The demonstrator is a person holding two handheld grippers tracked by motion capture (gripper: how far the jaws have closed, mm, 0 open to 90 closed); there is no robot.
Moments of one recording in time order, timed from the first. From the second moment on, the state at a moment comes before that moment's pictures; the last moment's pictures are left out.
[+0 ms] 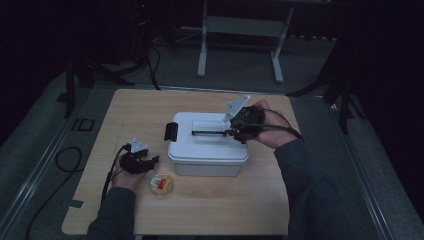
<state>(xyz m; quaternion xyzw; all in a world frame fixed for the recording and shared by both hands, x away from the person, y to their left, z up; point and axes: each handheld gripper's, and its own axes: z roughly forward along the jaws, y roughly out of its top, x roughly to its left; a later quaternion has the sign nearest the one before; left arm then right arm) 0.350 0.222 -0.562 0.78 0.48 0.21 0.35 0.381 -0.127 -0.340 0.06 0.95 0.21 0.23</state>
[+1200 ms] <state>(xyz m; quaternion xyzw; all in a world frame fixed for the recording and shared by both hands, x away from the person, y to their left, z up) 0.350 0.222 -0.562 0.78 0.48 0.21 0.35 0.385 -0.075 -0.337 0.00 0.96 0.16 0.21</state>
